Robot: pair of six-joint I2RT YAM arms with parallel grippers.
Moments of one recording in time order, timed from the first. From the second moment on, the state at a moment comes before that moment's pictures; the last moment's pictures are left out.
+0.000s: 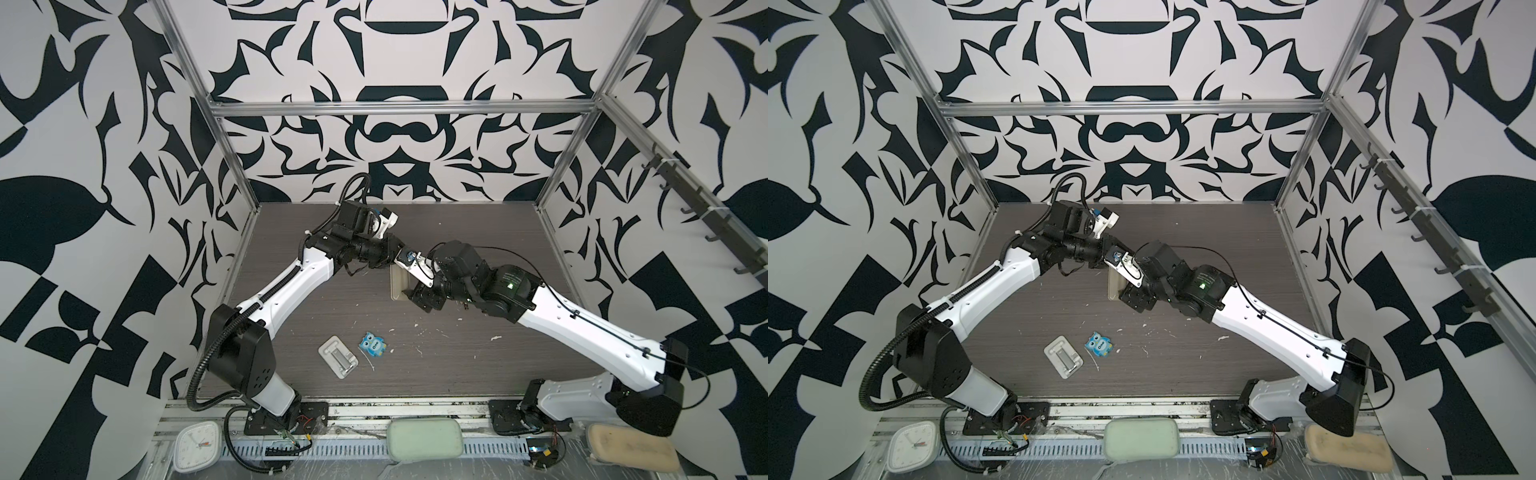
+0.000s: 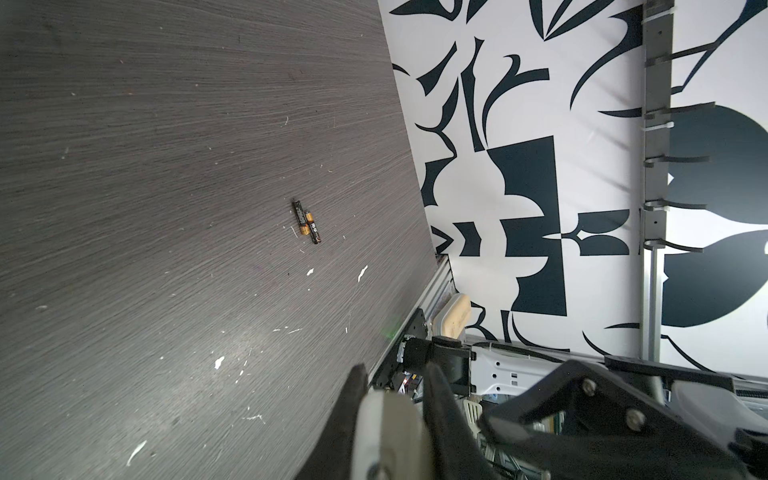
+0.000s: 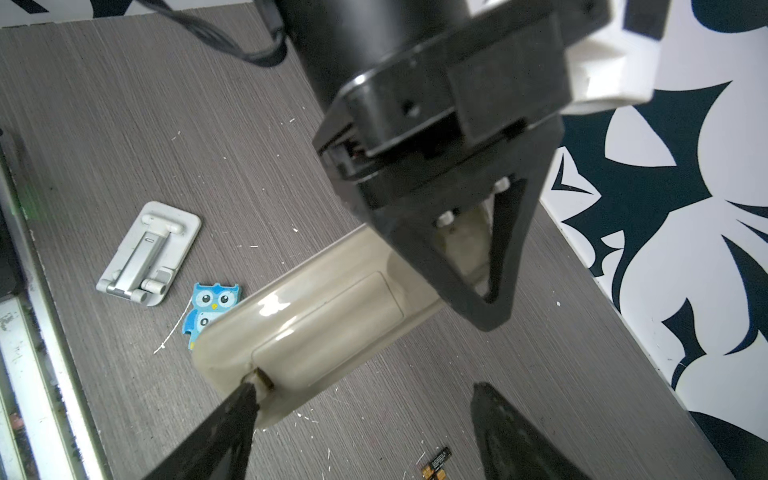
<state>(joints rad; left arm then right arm) -0.53 1.58 1.38 -0.48 0.81 -0.68 0.93 1.31 1.34 -0.73 0.10 -0.25</state>
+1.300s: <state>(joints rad) -0.52 1.60 1.40 -0.47 0.89 -0.69 0.96 1.32 1.34 -0.67 0.22 -0.28</state>
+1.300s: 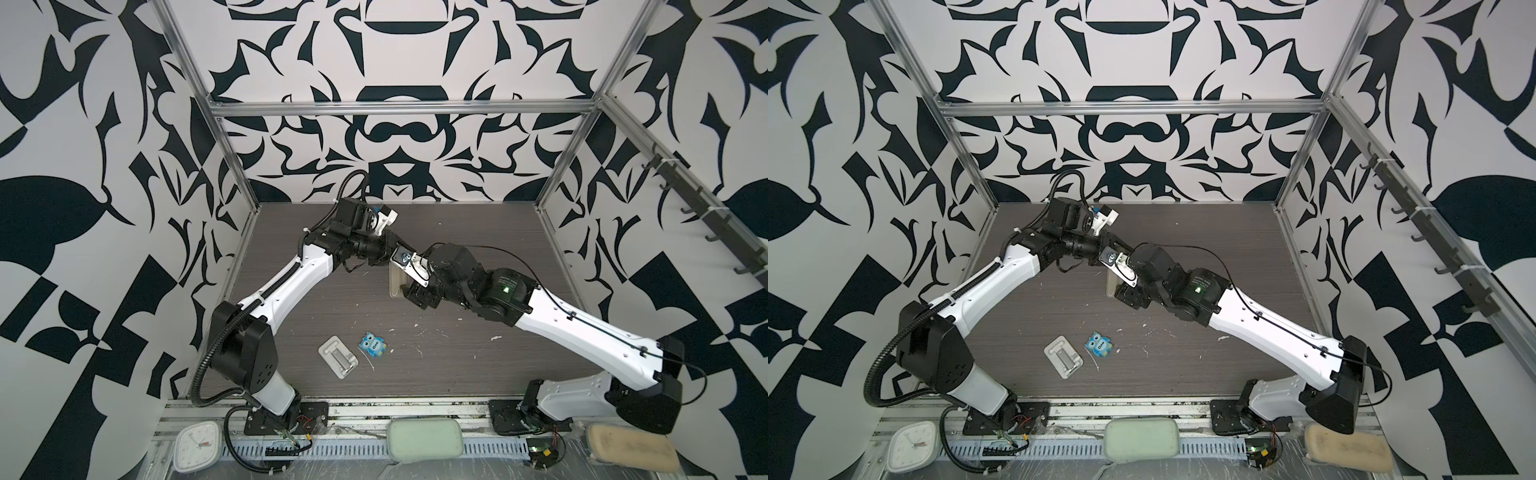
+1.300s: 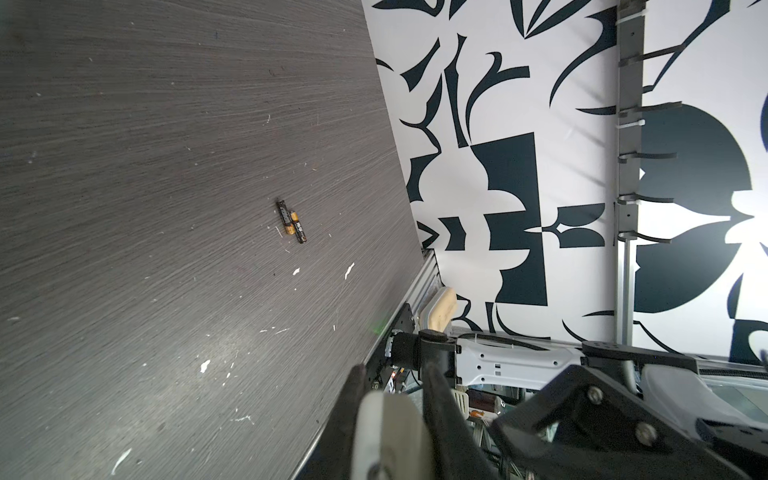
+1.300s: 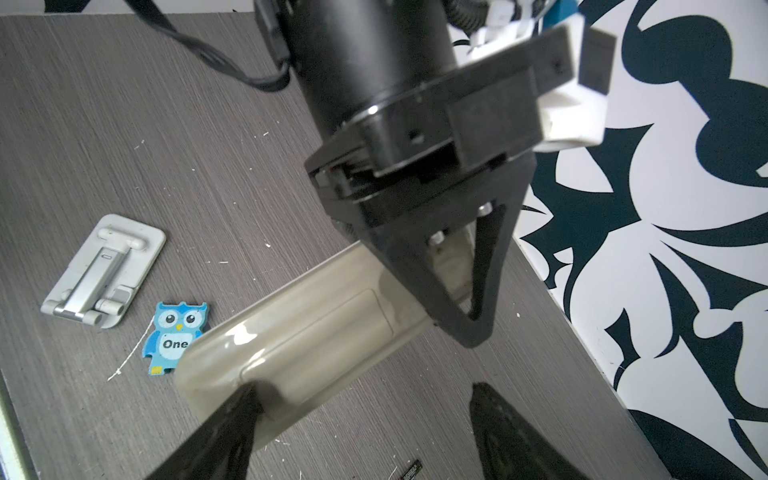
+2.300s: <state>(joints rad) -0.52 1.60 1.38 -0.42 1.04 -0.74 0.96 1.25 1.30 -0.62 0.10 -0.31</state>
